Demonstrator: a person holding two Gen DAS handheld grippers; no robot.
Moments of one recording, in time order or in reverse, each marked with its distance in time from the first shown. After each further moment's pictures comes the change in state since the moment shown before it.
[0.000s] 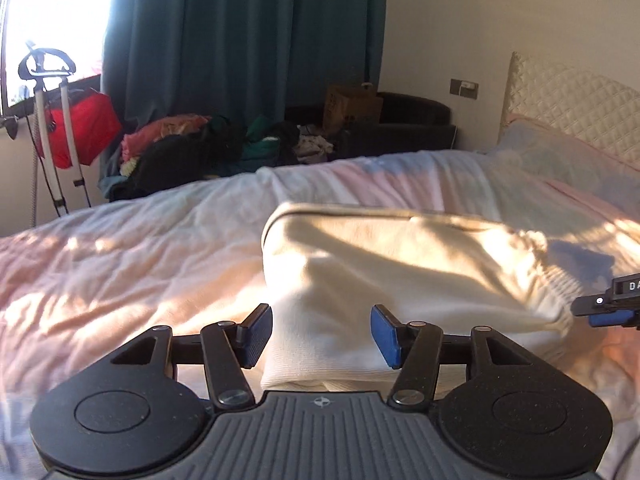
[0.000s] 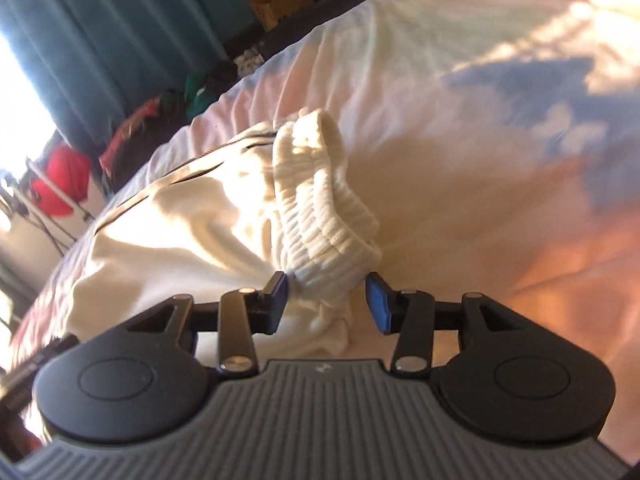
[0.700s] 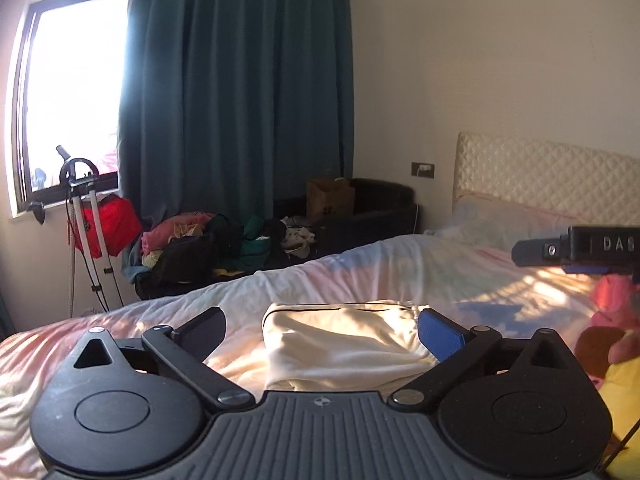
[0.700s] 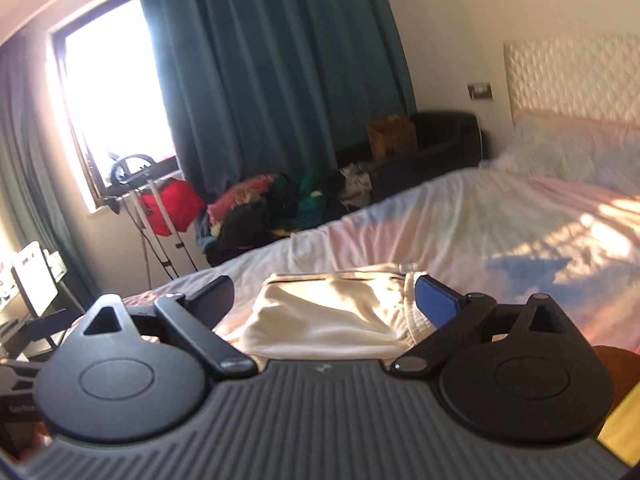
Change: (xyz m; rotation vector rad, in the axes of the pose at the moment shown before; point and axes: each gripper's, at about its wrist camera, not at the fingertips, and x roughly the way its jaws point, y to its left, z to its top) left arm -0.303 -0.054 0.017 0.061 -0.228 -0.016; right arm -0.280 0.080 -0.027 -0.302 -0.340 0.201
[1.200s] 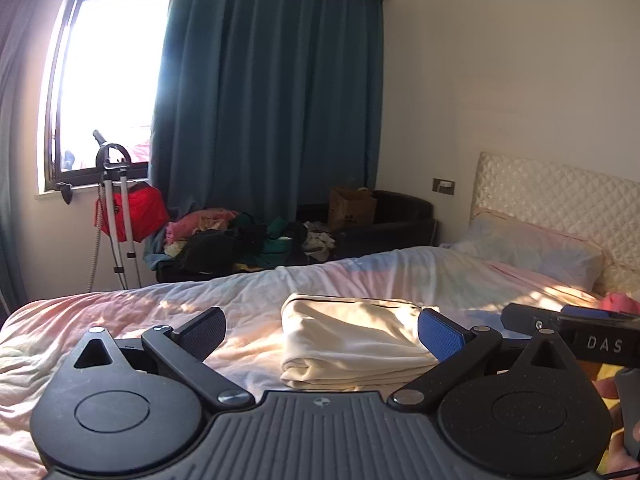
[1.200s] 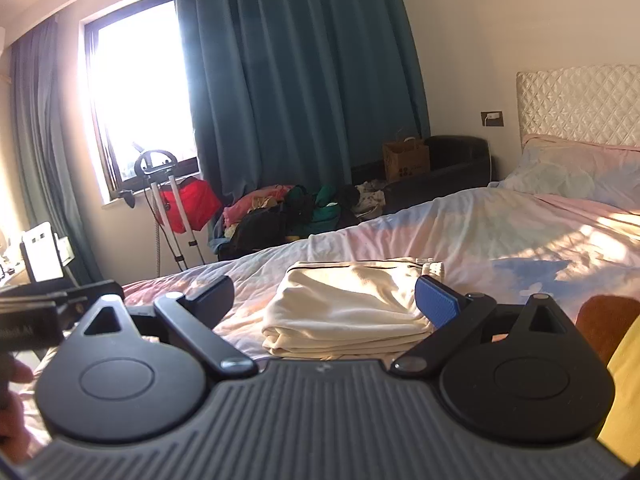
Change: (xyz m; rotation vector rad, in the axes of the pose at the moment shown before) left arm -0.059 0.010 -0.031 -0.068 -0.040 0.070; right arm -0.040 0.040 -0.069 -0.070 -0.075 0.005
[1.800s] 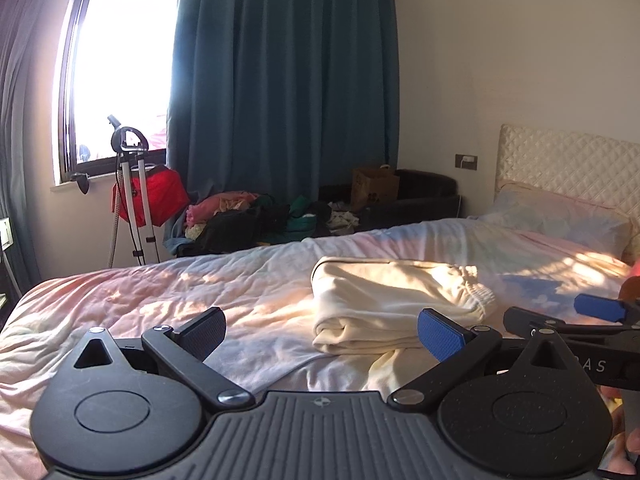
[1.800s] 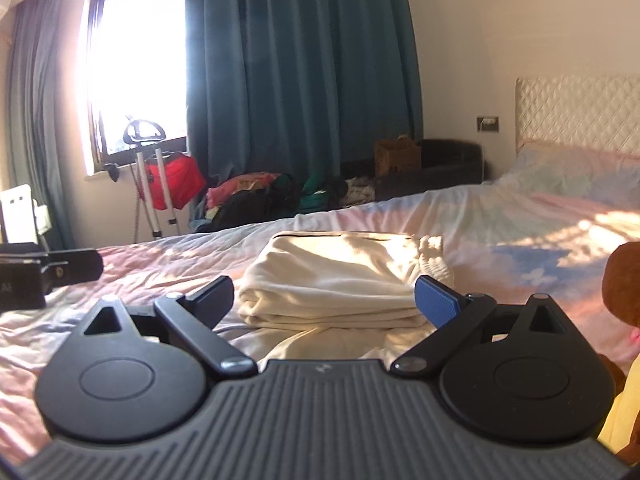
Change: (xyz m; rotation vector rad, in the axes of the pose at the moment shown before) left arm 0.037 0.020 -0.064 0.028 0.051 0.054; right arm 0.036 0.026 -0.076 -0.104 -0.015 -0.072
